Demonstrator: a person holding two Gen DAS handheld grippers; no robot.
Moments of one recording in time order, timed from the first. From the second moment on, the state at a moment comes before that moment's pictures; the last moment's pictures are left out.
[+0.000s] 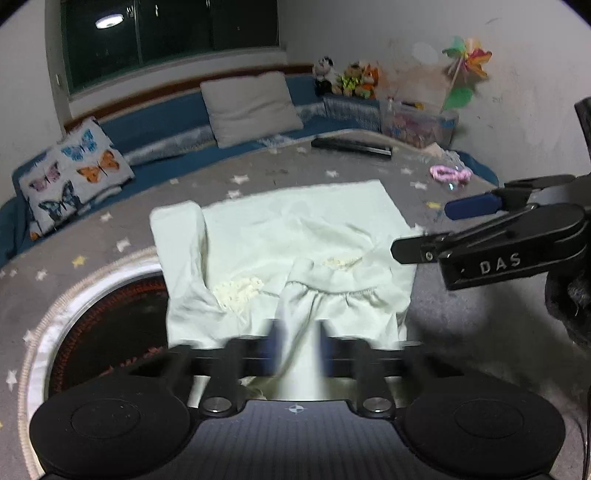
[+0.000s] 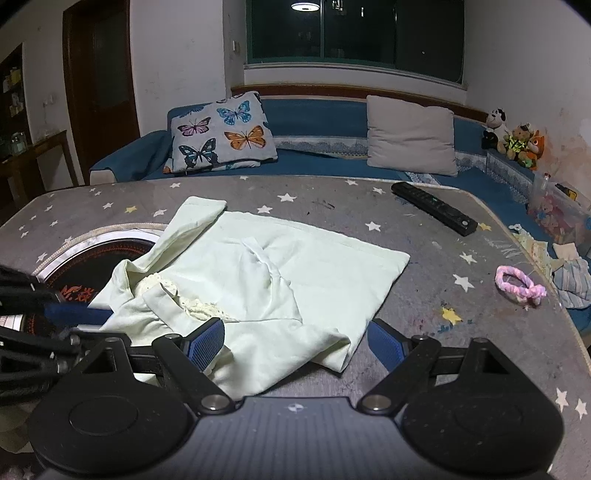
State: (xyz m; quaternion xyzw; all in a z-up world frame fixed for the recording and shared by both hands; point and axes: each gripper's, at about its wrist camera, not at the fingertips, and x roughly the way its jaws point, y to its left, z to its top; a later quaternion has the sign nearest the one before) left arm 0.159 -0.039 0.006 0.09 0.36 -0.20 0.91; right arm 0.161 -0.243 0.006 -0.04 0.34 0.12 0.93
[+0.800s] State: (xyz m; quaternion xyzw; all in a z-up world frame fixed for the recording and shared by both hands) left arm 0.136 0.027 0.033 0.01 0.31 -0.10 0.95; right arm 0.146 -0.224 0.013 -0.11 0.32 0.10 0.94
